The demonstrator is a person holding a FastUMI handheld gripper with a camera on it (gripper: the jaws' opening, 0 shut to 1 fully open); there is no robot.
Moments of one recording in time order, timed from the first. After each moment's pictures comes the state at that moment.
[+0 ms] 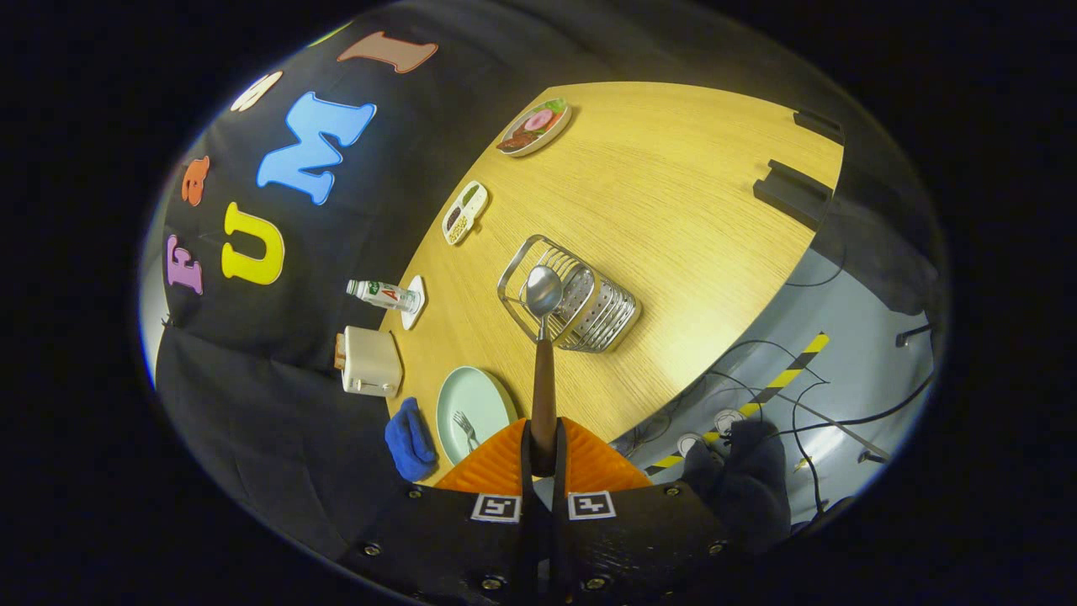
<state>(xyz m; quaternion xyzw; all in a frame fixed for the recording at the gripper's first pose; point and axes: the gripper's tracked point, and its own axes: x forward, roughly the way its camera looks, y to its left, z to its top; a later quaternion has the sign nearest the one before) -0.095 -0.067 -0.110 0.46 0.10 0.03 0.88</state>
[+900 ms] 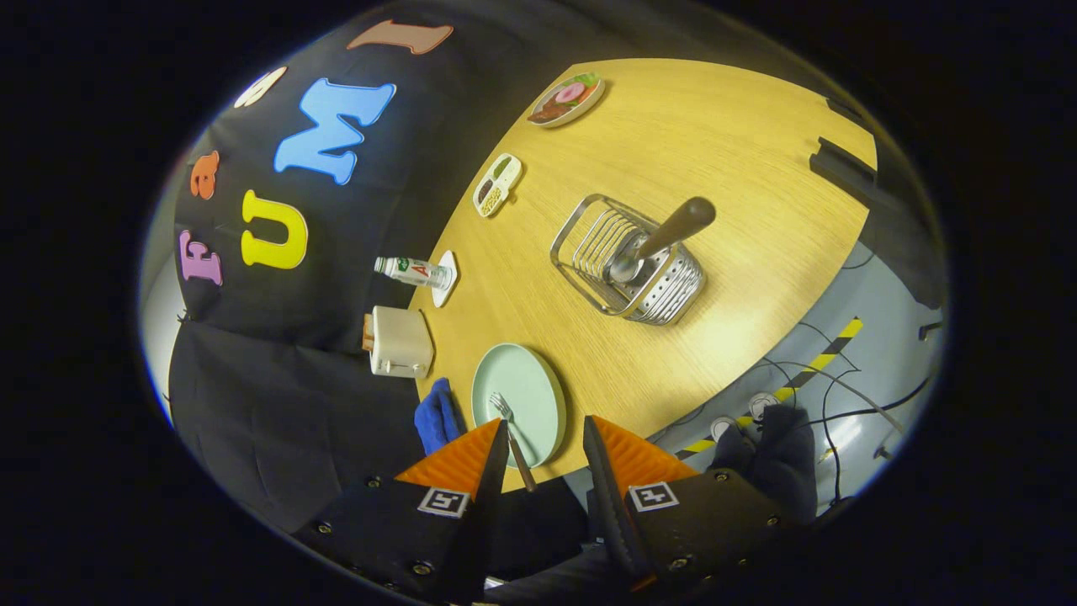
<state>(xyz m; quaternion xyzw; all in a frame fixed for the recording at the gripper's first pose) -0.071 -0.015 -0.088 0.45 0.12 0.10 0.88</state>
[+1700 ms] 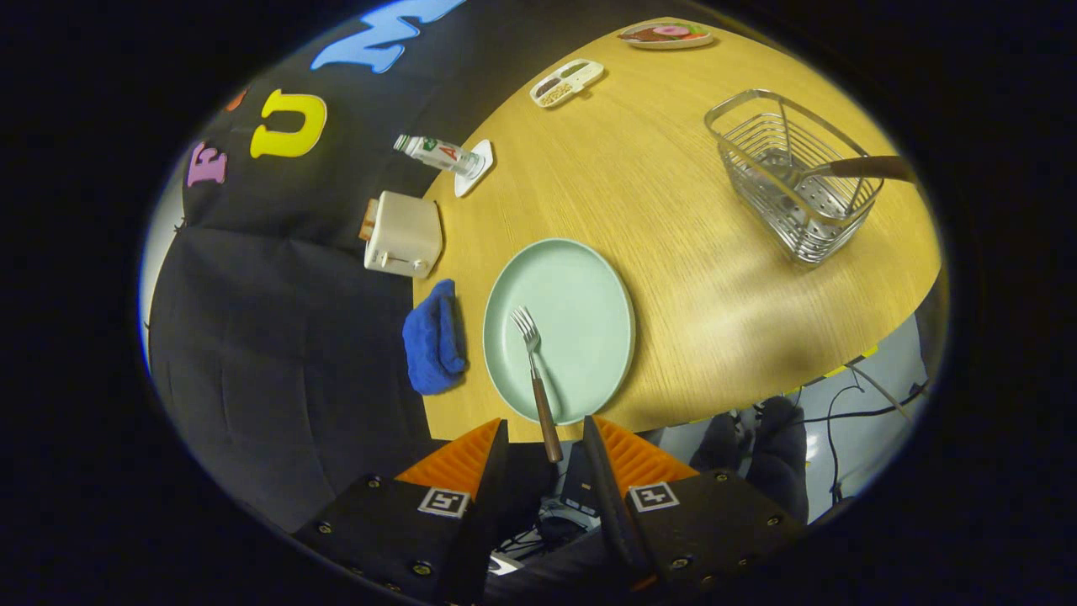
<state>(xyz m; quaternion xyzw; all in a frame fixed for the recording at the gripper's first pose) -0.029 0.086 -0.117 0.32 0.26 0.17 0.89</state>
